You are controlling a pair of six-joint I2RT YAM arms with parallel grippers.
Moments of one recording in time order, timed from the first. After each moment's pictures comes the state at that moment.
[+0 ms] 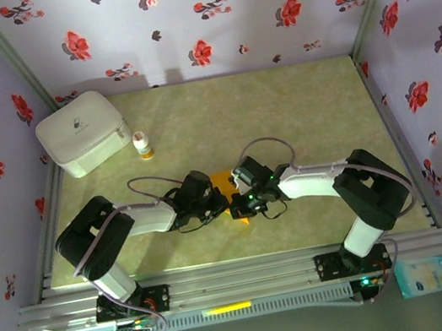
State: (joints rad) left arm -0.84 1.68 0.65 0.17 0.25 -1.17; right arm 0.83 1.63 0.78 -0.24 -0.45 0.69
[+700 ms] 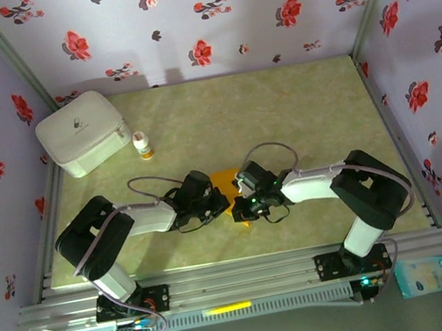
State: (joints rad) left arm -0.84 1.68 0.65 0.17 0.25 -1.17; right arm 0.83 1.62 0.70 -0.14 -0.45 0.73
